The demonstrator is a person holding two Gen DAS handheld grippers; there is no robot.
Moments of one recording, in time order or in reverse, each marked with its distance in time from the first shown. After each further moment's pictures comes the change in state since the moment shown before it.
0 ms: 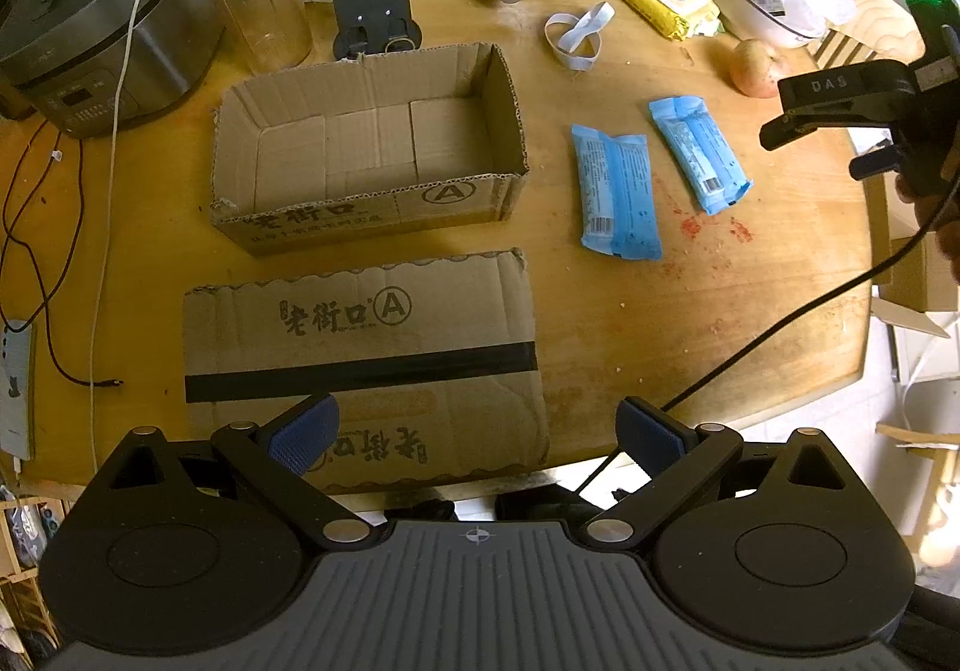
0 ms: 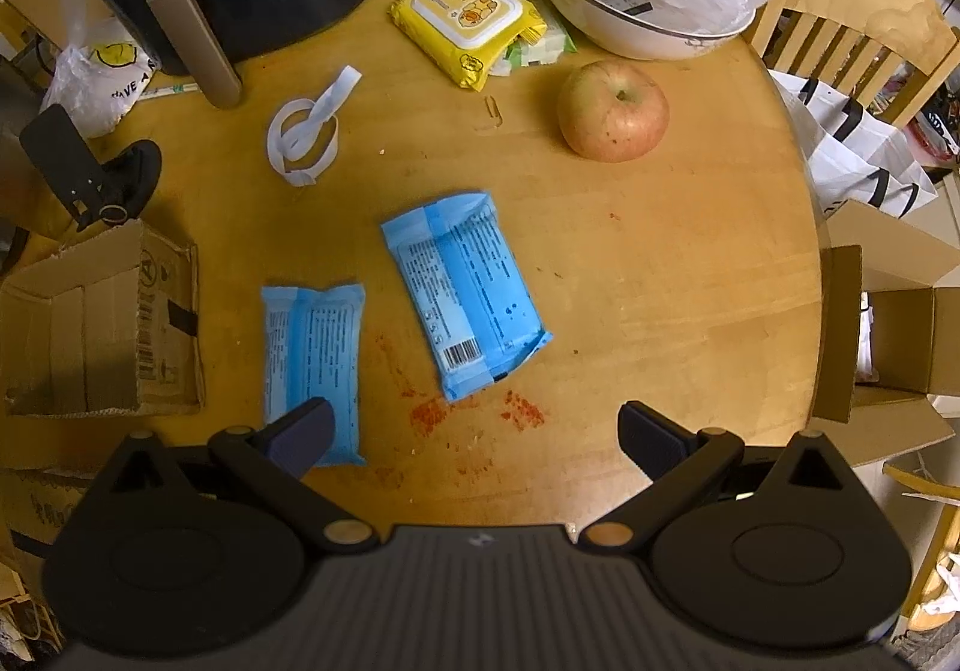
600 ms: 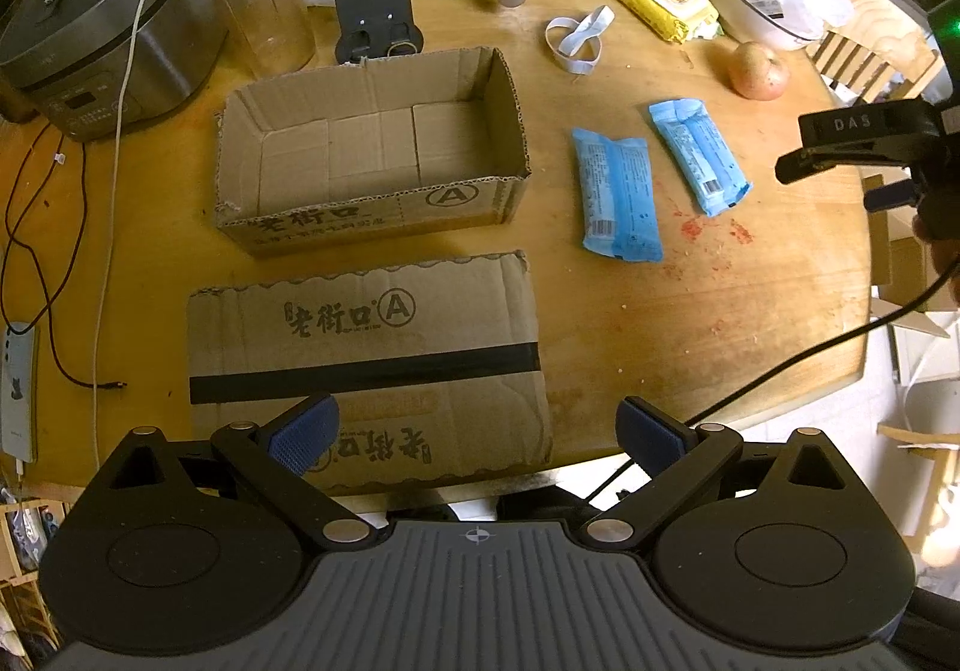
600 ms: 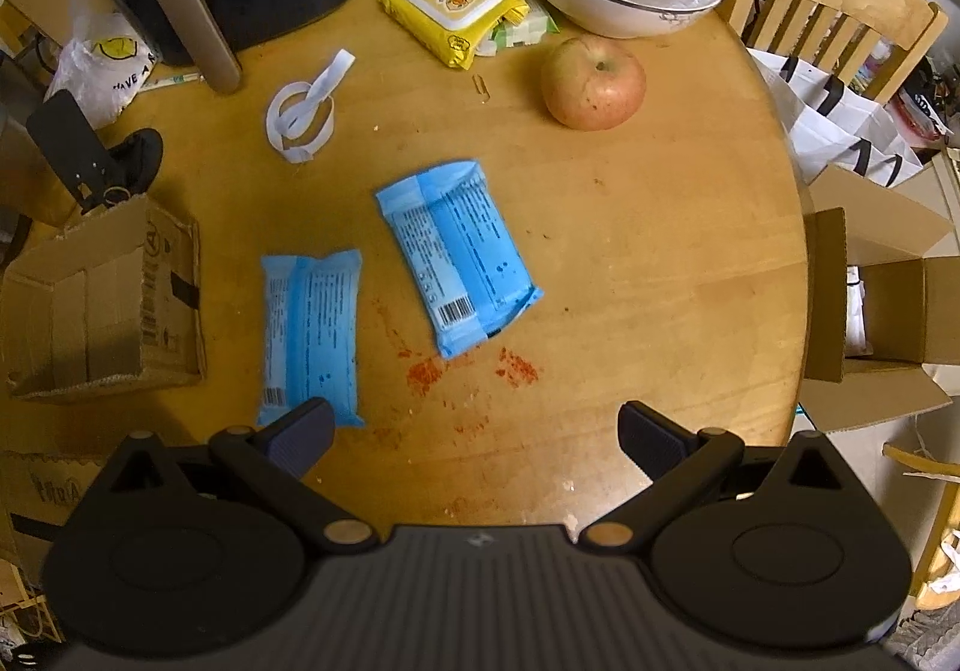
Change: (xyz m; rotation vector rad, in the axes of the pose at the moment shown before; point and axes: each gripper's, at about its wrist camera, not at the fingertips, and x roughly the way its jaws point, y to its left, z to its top) left arm -0.003 0.002 -0.002 0.002 -0.009 0.001; right arm -0.012 -0.003 -0.027 0.029 -0.003 -0.006
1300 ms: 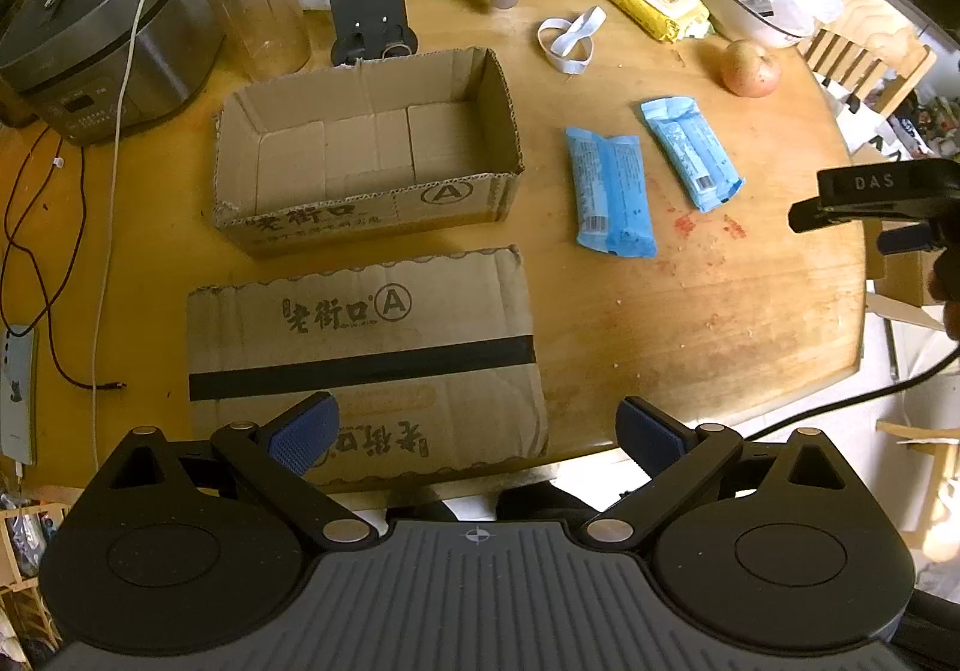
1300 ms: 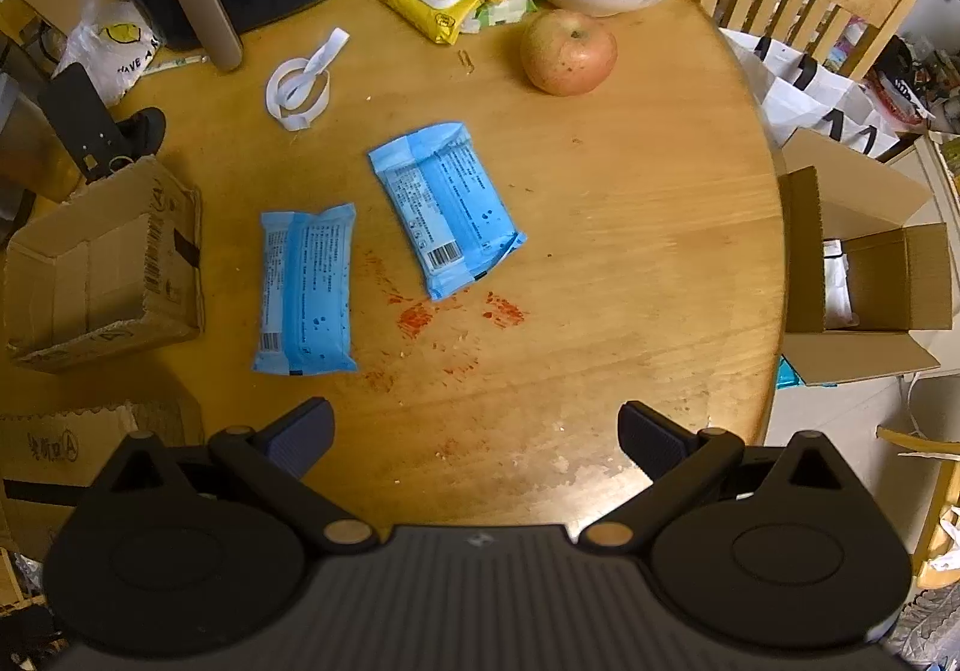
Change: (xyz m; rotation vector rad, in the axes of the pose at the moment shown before) left arm -0.003 -0.001 -0.006 0.010 -0.010 -0.005; right arm -0.016 -0.001 -0.043 0.022 -0.007 -0.019
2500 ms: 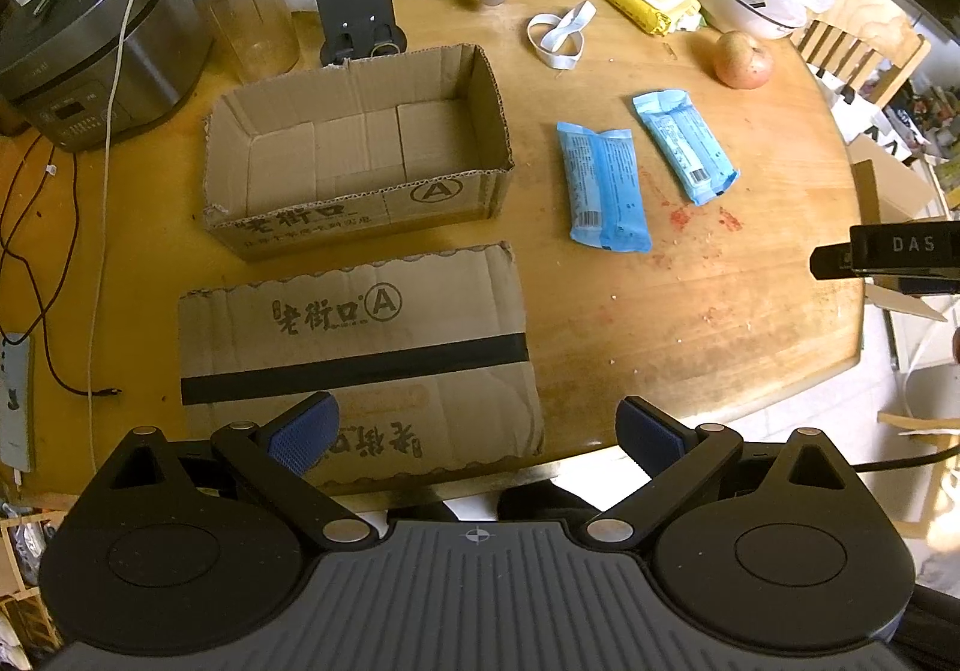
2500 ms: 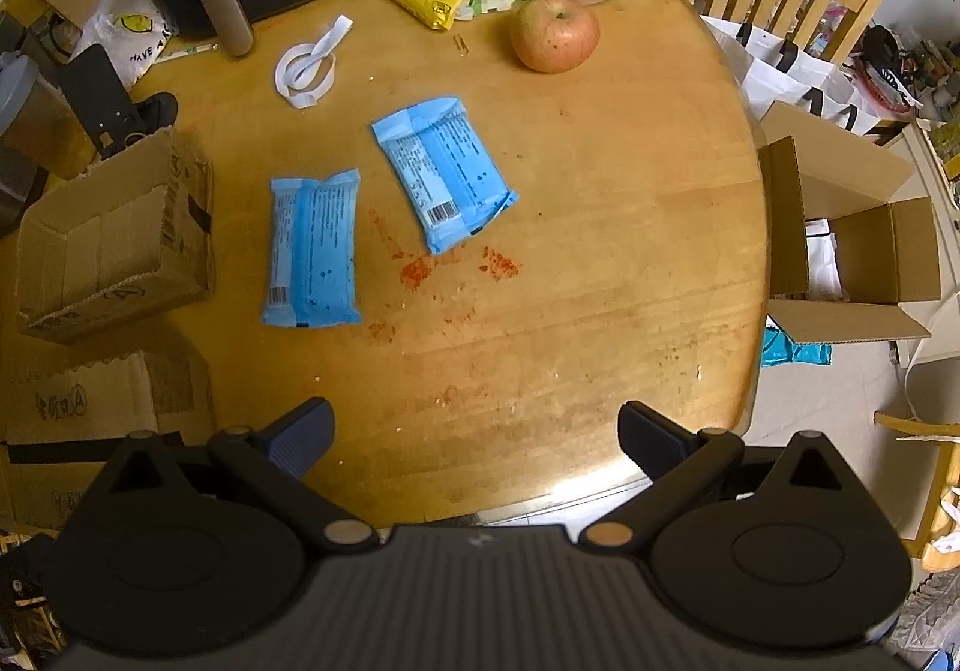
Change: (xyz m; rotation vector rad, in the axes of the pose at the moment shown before) left arm 0.004 -0.004 -0.001 0.015 -0.001 -0.003; right arm -0.022 0.000 -0.039 0.061 -0.016 -0.017
